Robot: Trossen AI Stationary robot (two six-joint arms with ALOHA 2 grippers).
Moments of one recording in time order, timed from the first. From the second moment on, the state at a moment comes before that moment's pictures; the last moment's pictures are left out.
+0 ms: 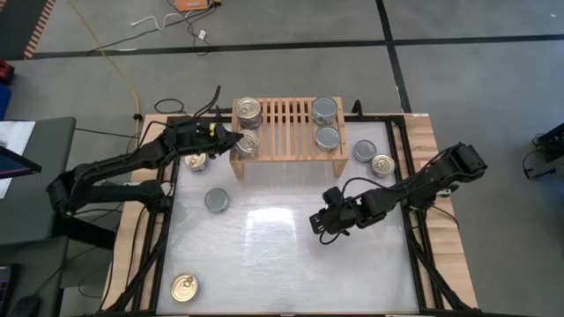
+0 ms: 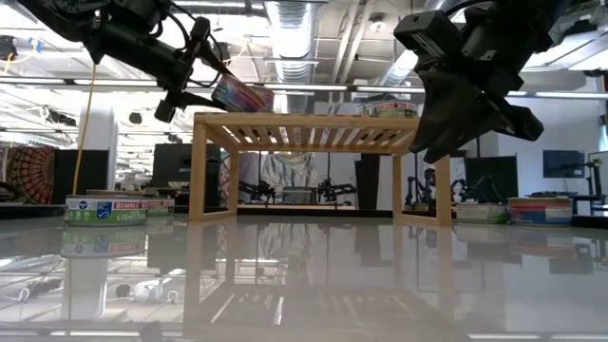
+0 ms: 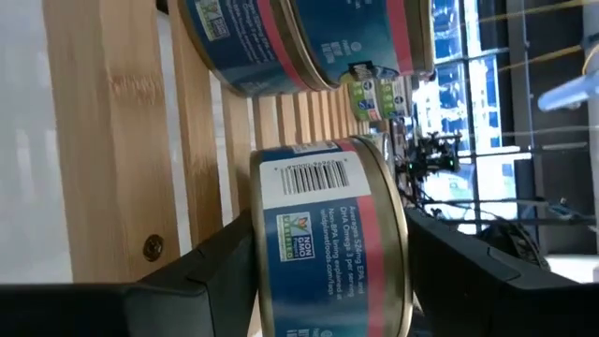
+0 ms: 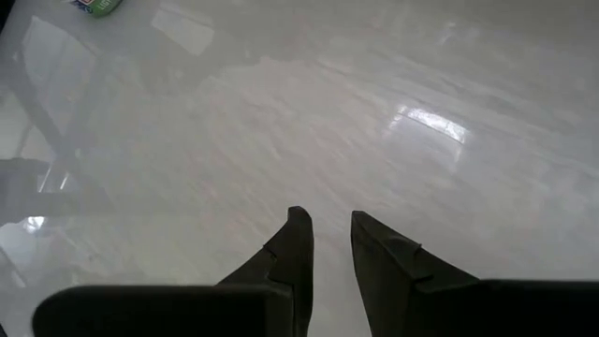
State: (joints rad) left arm 0.59 0.93 0.62 0.08 0.18 -1.26; right arm 0.36 1.51 0.91 -0.44 0.40 1.38
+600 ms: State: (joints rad) left arm 0.50 0.93 0.62 0.09 -0.13 -1.28; right arm 0.37 1.51 0.91 -0.44 0.40 1.38
